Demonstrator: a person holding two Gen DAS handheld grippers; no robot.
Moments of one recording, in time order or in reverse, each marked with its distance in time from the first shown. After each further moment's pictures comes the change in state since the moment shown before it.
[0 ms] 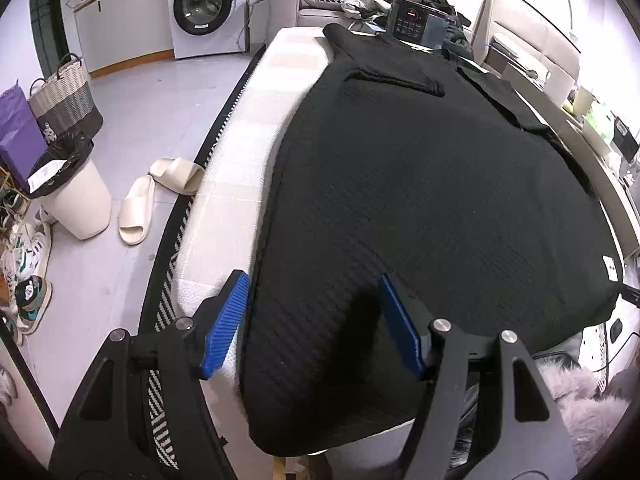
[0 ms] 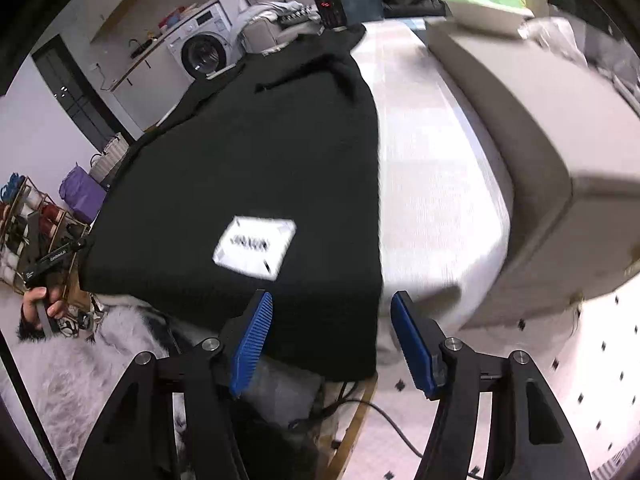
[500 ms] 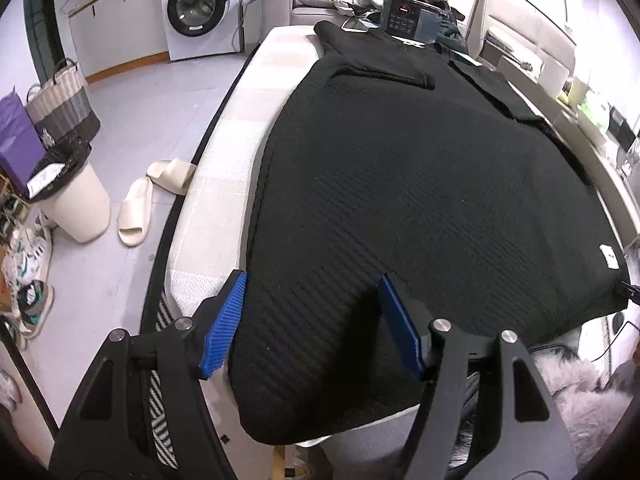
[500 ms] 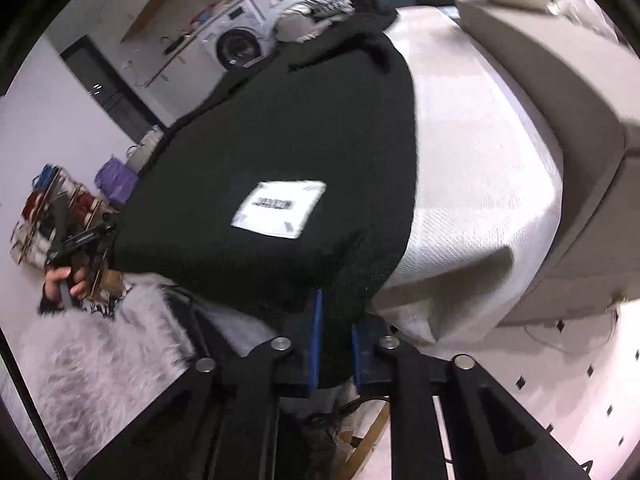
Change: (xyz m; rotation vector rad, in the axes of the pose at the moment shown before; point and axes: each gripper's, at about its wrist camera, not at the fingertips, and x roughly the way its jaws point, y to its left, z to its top) left arm -0.004 -0.005 -0.004 0.007 0.007 -0.011; right arm 0.013 0.007 -0.003 -0.056 -0.034 0.165
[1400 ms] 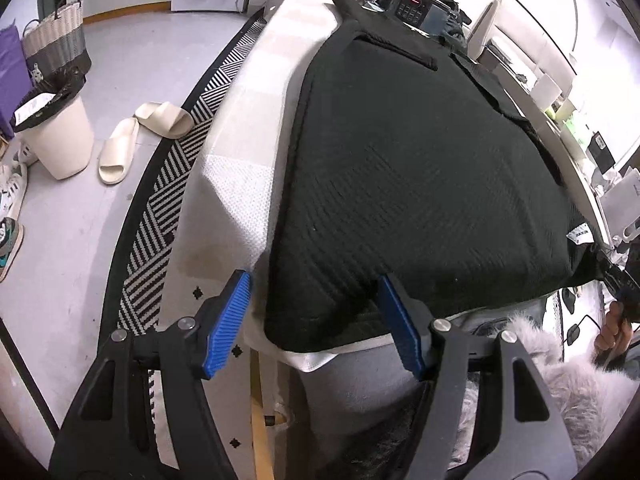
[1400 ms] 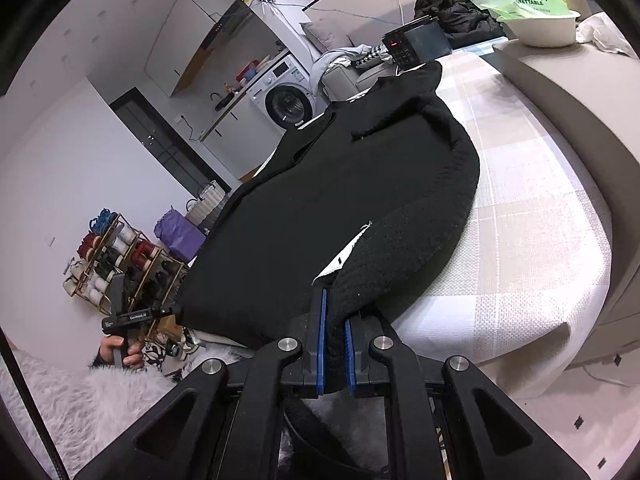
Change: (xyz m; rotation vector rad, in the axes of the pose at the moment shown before) left arm -0.019 0.040 -0.052 -0.126 0.104 -0.124; right arm -0.006 0.002 0.024 0.061 -0.175 0.233
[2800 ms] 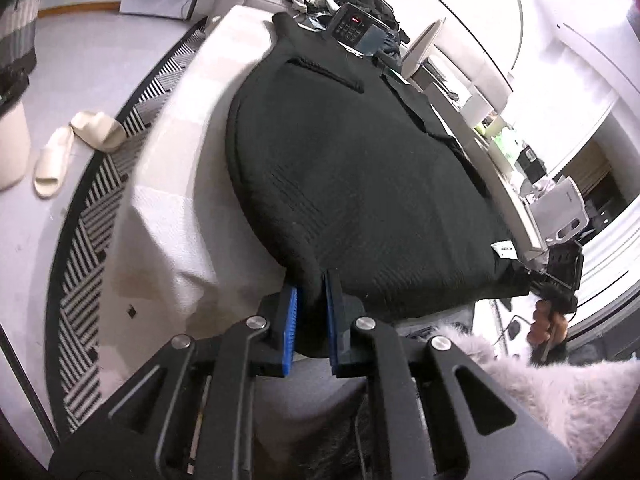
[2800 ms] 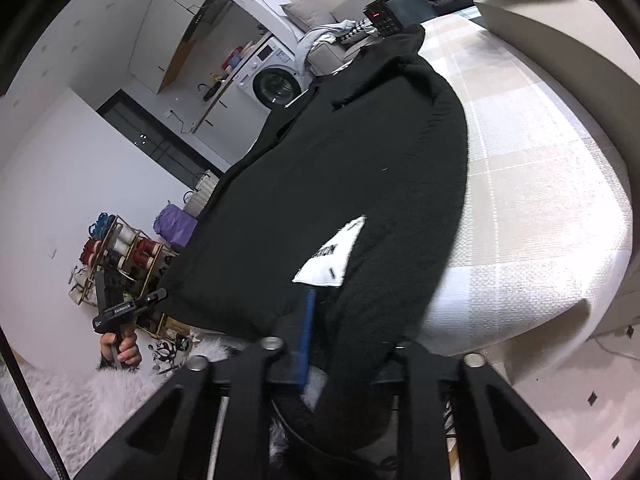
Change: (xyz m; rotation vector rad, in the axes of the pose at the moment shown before) left arm -0.011 -0.004 0.011 0.006 -0.042 -0.304; right arm 0.026 -0.017 0.001 0.077 0.061 0.030
